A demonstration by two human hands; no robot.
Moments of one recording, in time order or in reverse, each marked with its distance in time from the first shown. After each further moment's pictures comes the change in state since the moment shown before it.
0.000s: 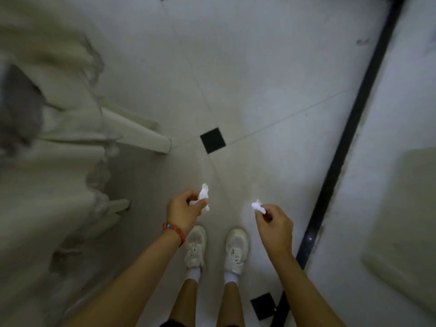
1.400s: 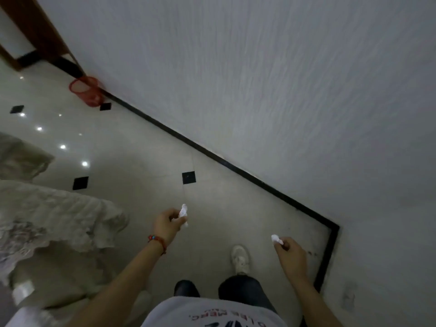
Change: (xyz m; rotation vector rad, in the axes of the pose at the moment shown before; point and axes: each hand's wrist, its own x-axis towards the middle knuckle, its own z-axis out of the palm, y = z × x) left_hand 0.148 0.542 -0.178 -0.118 0.196 0.187; right_hand 0.356 -0.450 -0.258 0.073 -0.066 -0.152
